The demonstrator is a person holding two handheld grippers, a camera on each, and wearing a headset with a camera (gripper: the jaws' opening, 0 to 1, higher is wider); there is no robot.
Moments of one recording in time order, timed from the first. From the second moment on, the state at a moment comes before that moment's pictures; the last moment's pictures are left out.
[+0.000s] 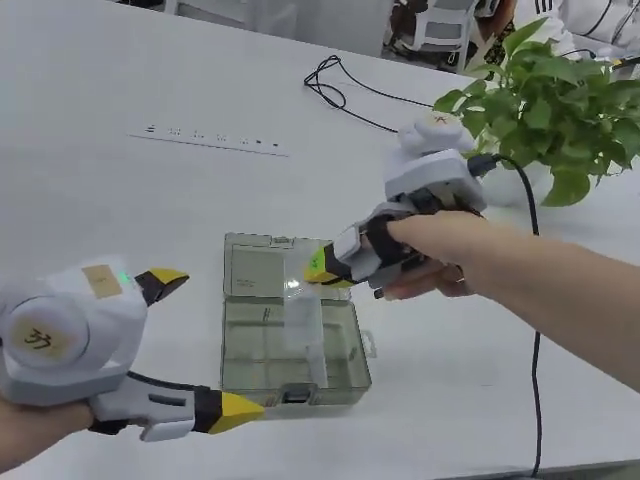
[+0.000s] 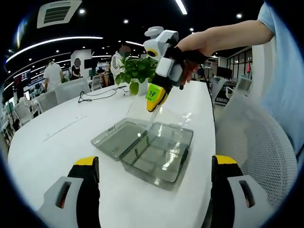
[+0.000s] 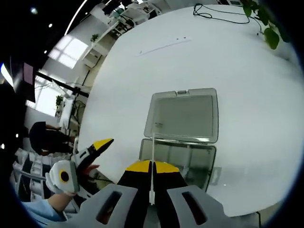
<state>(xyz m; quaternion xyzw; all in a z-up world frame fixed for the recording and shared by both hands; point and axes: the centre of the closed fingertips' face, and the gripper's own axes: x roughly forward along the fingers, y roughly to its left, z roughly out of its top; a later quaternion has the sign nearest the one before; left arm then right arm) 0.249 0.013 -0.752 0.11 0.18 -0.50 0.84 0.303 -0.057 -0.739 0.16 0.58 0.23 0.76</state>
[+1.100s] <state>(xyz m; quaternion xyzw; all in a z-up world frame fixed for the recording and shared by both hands) 0.249 0.026 -0.762 0.12 0.17 -0.53 0.82 0.276 -0.040 -0.773 0.11 0.70 0.15 0.69</state>
